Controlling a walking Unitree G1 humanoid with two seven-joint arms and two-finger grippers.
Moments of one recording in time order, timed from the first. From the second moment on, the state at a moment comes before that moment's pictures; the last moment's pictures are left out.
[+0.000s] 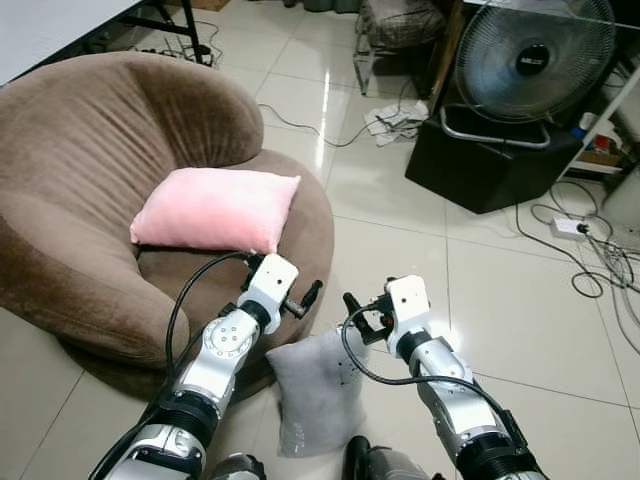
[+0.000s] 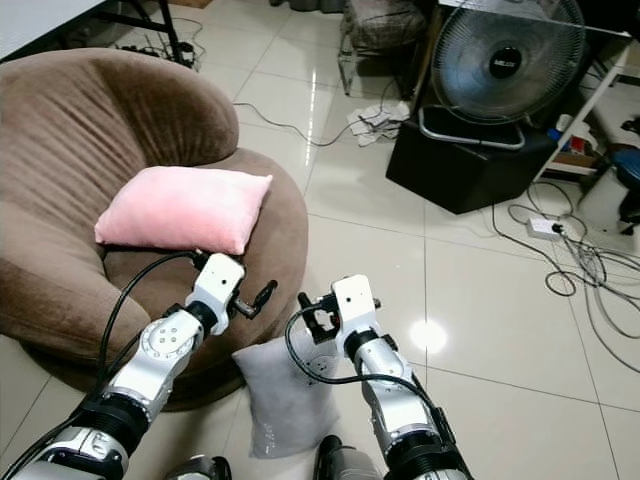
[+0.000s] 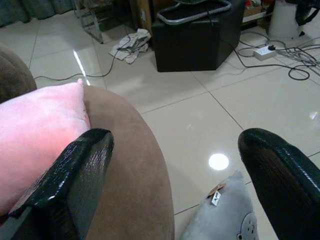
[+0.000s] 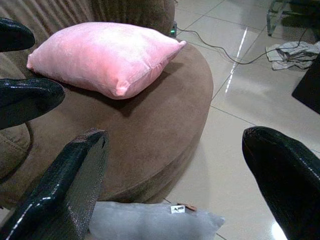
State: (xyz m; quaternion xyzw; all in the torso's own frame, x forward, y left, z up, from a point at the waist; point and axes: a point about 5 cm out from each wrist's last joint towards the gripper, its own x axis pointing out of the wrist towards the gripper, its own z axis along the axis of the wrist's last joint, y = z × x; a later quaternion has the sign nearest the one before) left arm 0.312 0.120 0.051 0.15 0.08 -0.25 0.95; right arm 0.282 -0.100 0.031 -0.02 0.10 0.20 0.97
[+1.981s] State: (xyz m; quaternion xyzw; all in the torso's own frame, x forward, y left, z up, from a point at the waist) left arm 0.320 0.159 0.060 -0.04 0.11 -0.11 0.99; right arm 0.288 -0.098 0.036 -0.01 0.11 0.17 0.98
